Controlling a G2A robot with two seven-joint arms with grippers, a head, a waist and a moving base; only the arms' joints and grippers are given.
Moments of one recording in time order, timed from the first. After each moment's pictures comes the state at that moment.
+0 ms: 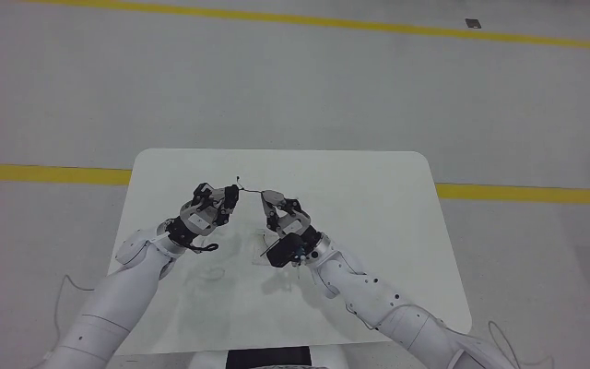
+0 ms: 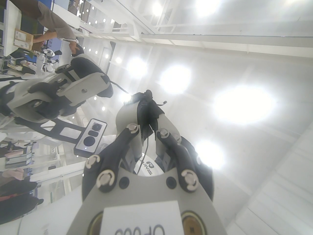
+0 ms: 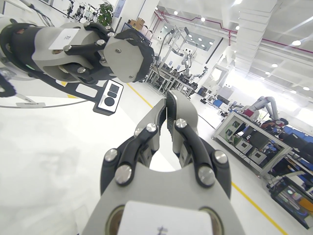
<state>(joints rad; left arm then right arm) 1.41 -1.20 -1.24 -1.39 -1.18 0.00 -1.12 -1.15 -1.13 0.55 -1.40 -1.57 0.34 -0.67</state>
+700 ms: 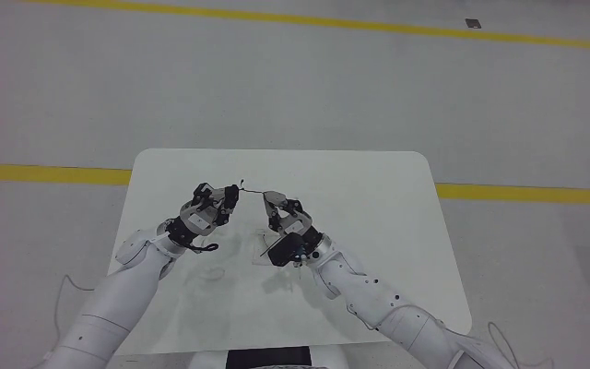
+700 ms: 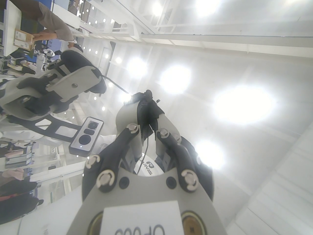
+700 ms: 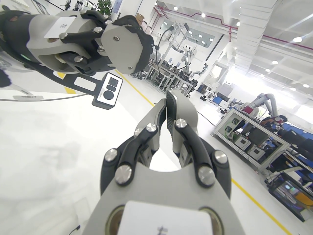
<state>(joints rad) 1.41 -1.20 -1.24 -1.39 -1.18 0.00 -1.12 -1.16 -1.14 0.55 -1.39 -1.57 0.34 -0.67</state>
